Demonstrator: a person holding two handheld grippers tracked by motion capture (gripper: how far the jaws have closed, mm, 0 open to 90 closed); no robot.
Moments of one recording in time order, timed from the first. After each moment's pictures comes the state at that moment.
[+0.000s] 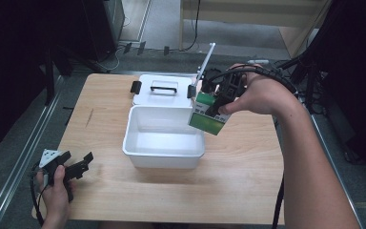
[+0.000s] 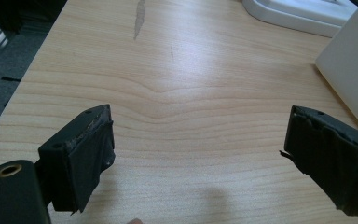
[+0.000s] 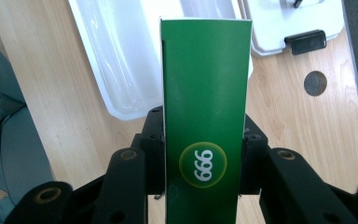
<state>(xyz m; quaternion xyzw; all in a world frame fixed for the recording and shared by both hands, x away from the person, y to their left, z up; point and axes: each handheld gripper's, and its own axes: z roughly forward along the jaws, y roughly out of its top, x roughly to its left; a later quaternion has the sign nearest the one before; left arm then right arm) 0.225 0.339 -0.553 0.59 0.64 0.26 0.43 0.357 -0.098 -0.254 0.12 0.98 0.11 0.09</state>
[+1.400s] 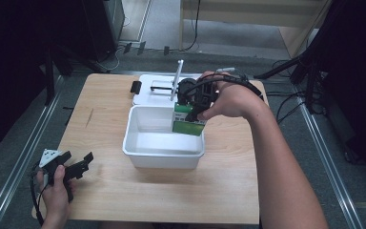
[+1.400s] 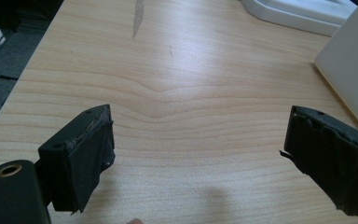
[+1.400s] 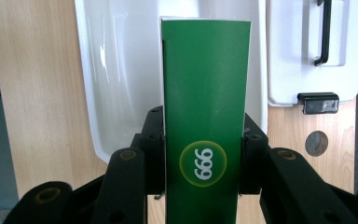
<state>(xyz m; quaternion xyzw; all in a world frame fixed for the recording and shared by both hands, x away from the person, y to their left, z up) 0.226 0.339 -0.553 0.59 0.64 0.26 0.43 0.365 -0.051 -0.293 0.02 0.99 0.10 0.09</state>
